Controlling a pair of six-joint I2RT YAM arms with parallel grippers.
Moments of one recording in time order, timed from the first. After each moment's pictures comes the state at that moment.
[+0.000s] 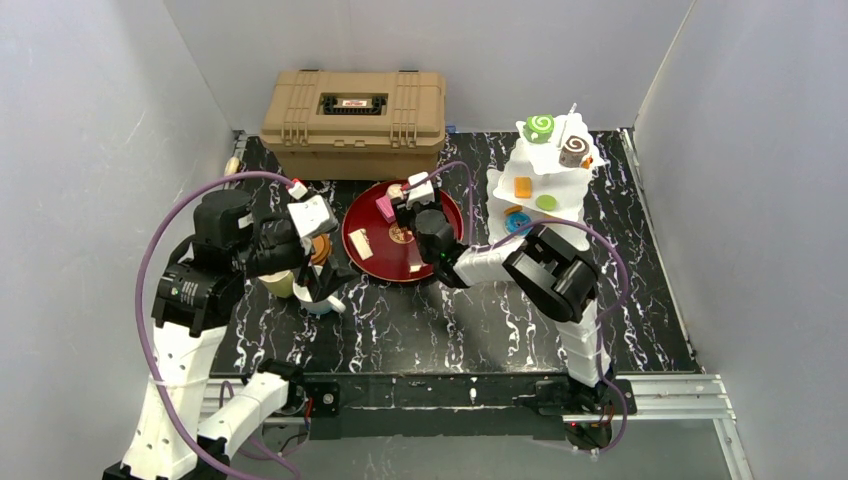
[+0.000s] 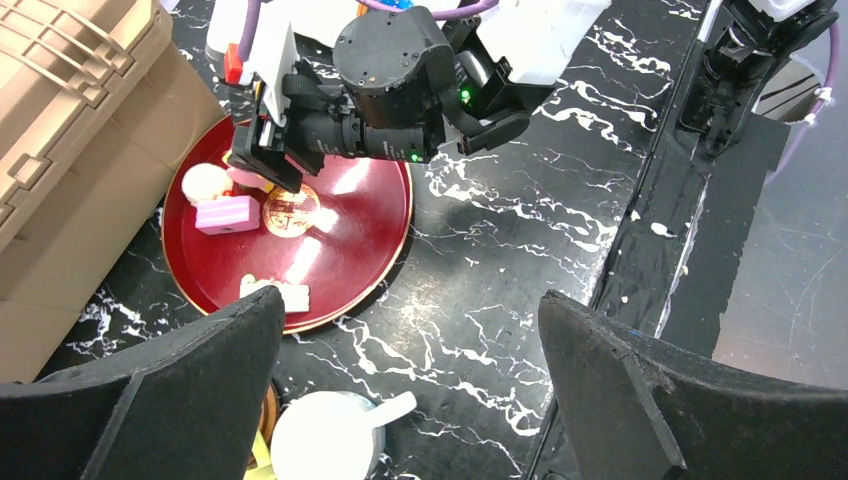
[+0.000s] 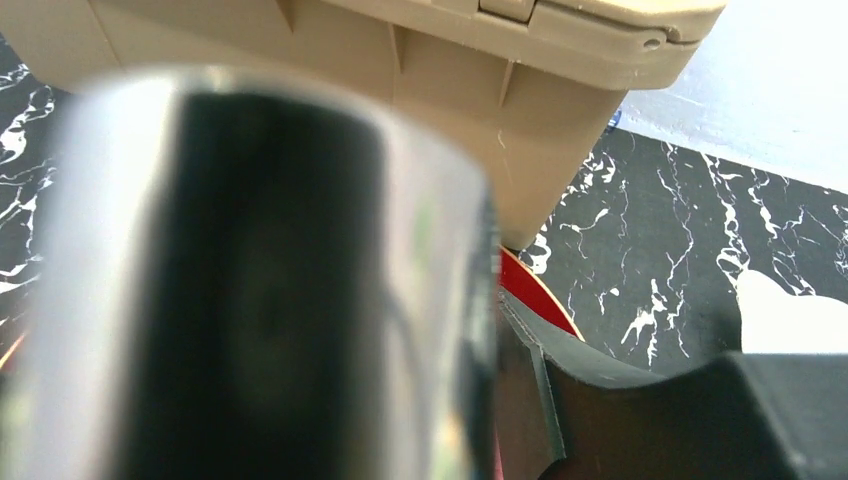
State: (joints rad) left arm -0.26 0.85 1.35 -1.03 0.74 0.49; right arm 0.91 2.05 1.12 0.92 0.58 -0.08
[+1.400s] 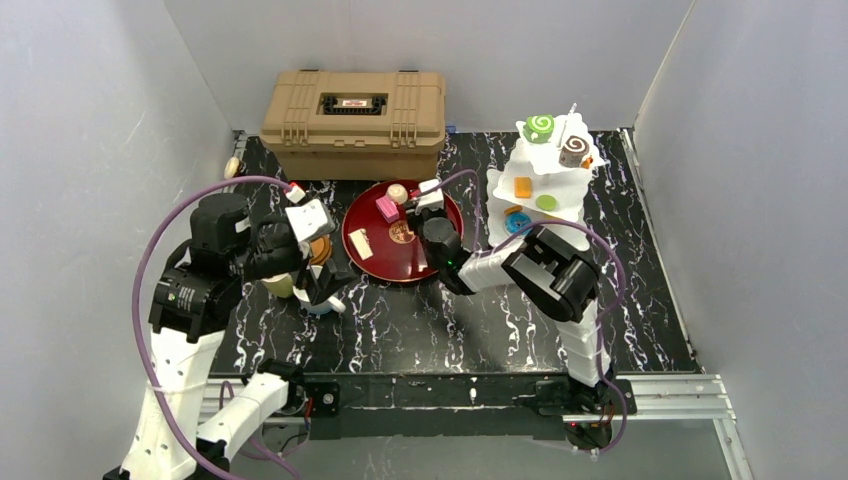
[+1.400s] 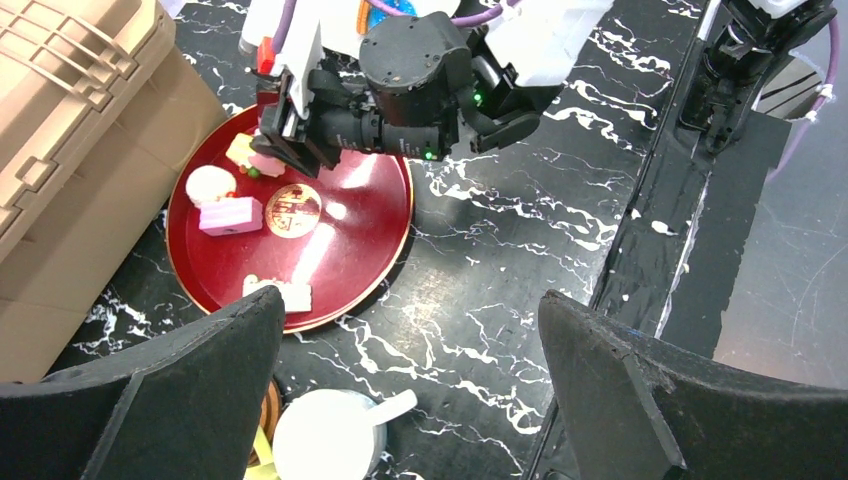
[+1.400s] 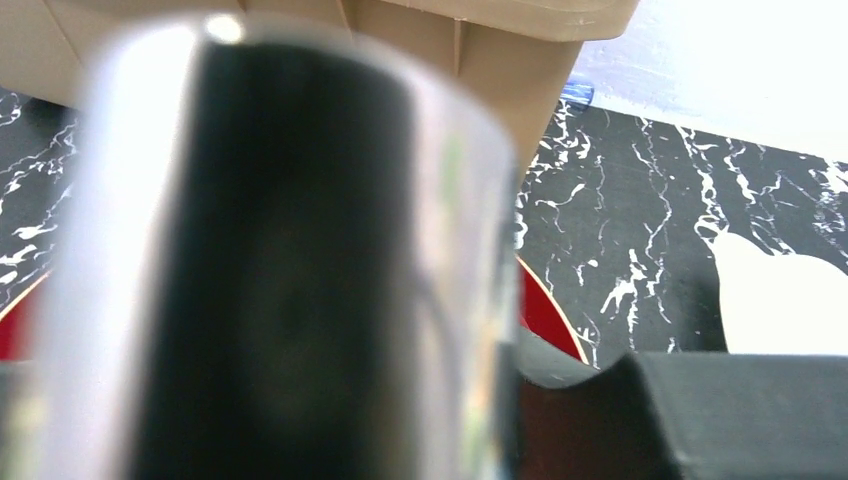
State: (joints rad) left arm -0.26 0.84 1.35 -1.04 0.74 0.50; right arm 0.91 2.07 1.05 1.03 0.63 -0.06
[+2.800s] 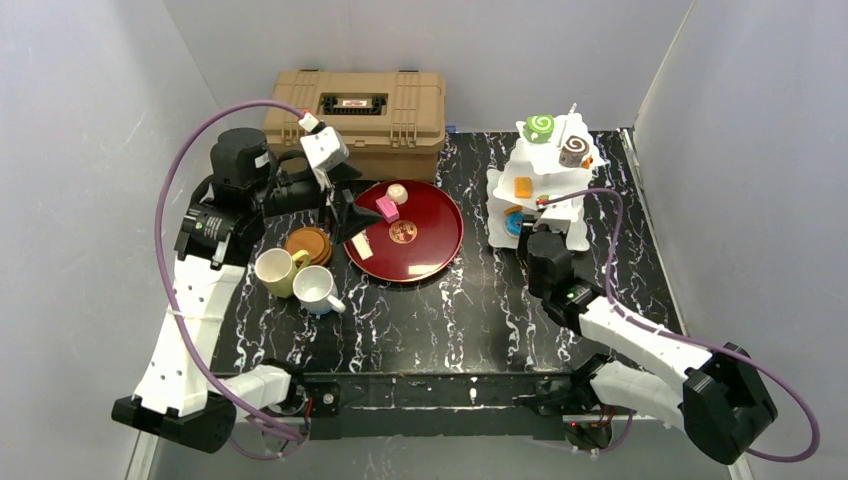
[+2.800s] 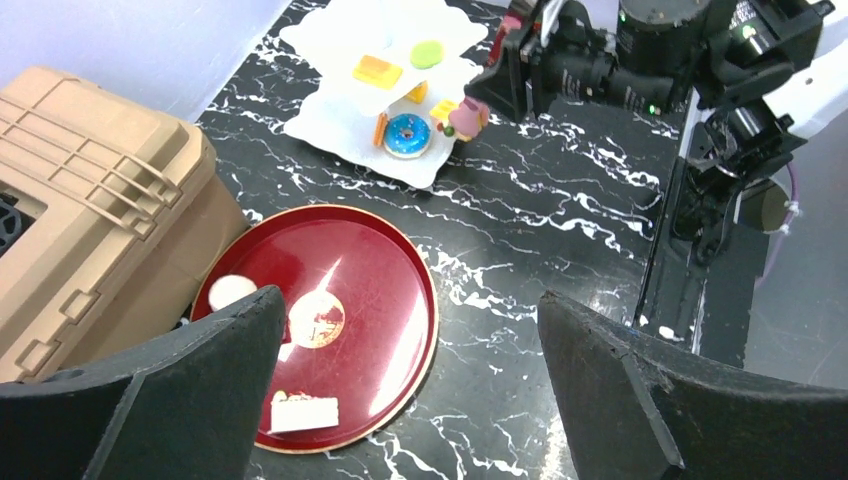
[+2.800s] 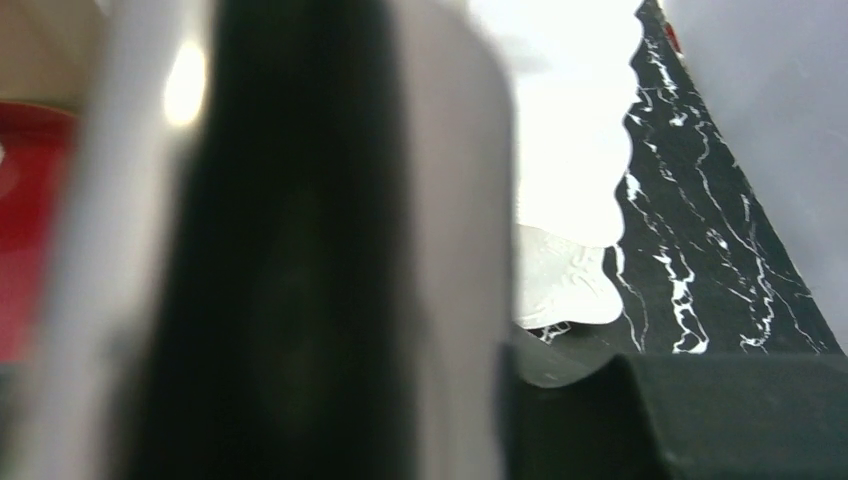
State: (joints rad) left arm -0.29 1.13 1.55 -0.79 0.82 0.33; right arm 0.69 1.02 0.49 0.26 0.76 0.14
